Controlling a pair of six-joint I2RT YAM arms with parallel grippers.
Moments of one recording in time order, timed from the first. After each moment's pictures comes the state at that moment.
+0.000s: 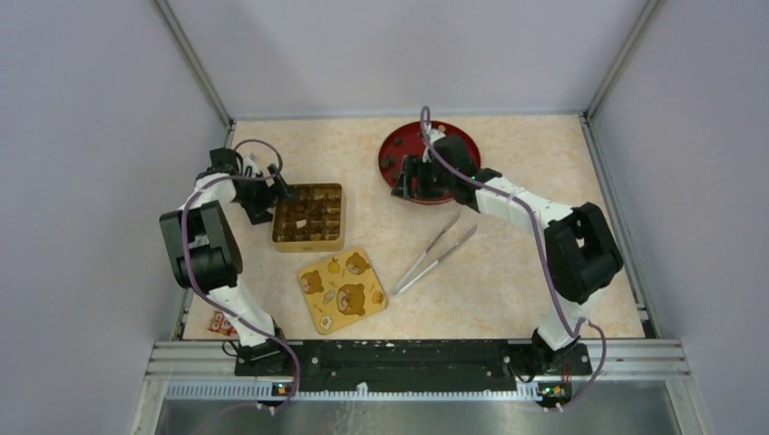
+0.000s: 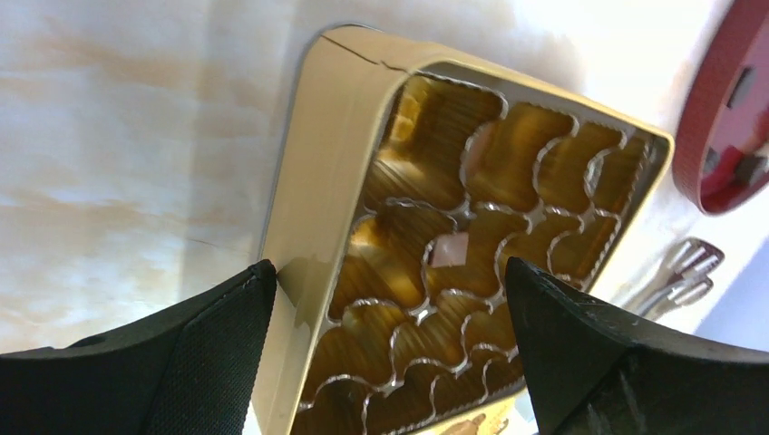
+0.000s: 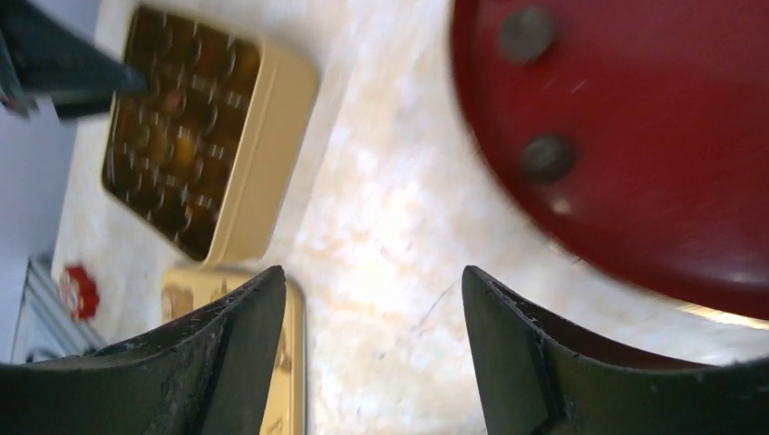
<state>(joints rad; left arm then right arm) 0.31 1.84 1.27 -0.58 0.49 -0.26 0.52 1.76 1.30 -0.12 -0.22 0.46</state>
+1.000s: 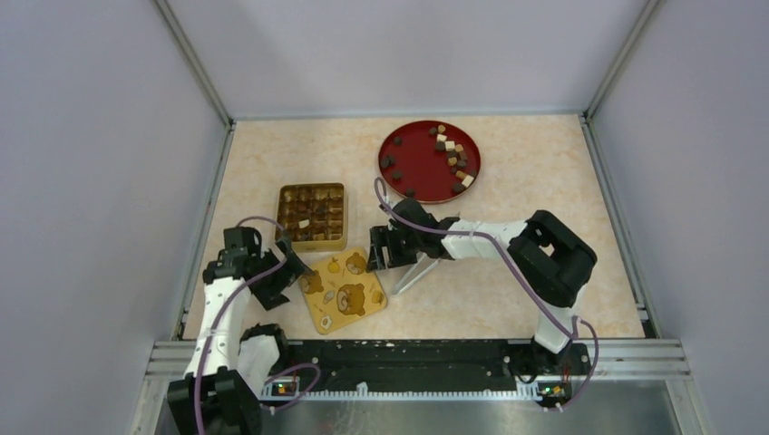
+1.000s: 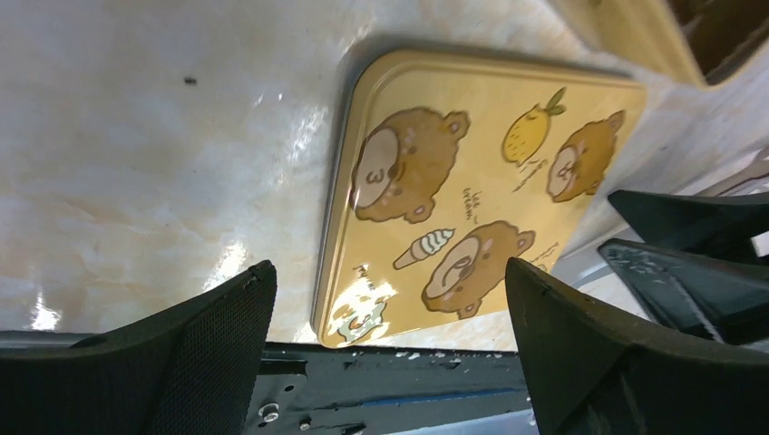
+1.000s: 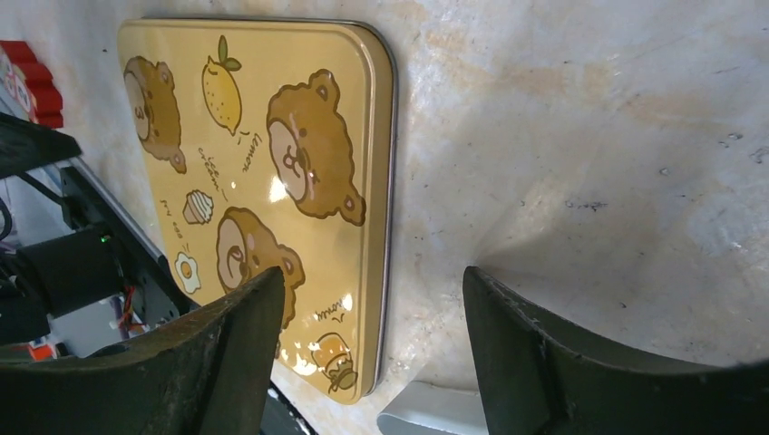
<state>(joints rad) 0.20 0.86 0.59 -0.88 0.32 -0.57 0.88 1.83 1.04 -0.05 -0.29 0.64</state>
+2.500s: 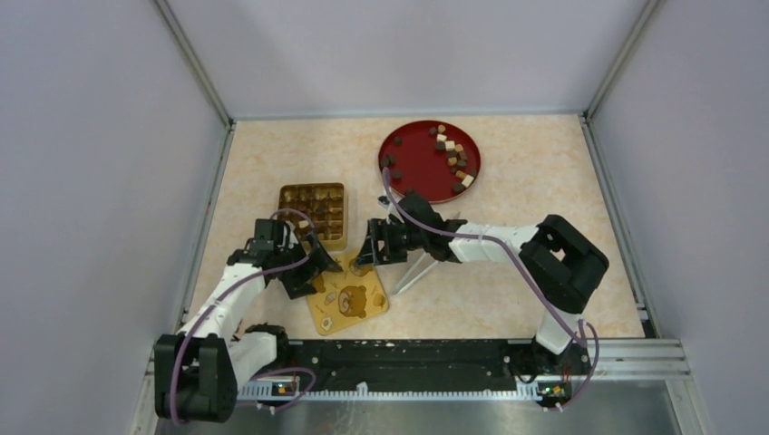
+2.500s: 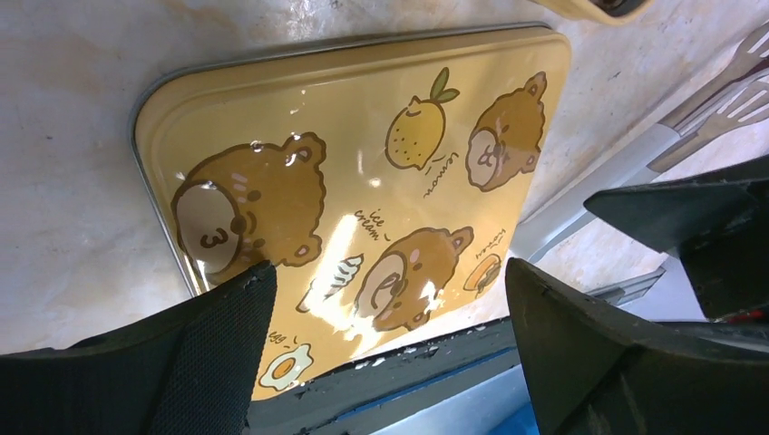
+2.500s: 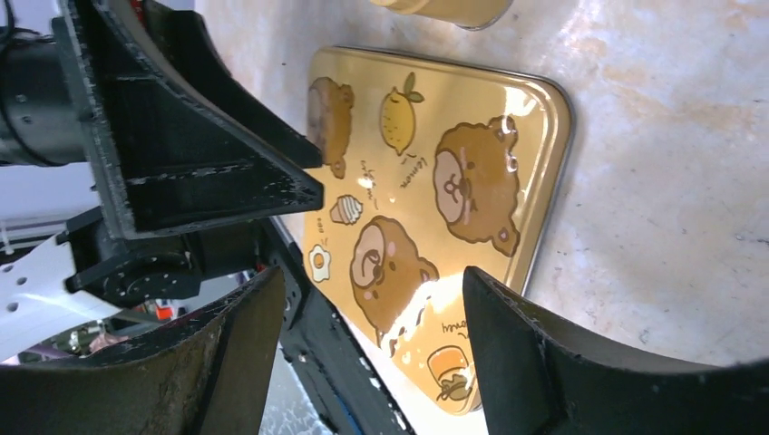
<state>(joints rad) -0.06 1.03 0.52 -0.60 0.43 -0.68 0.88 1.76 0.99 0.15 -0.45 0.78</state>
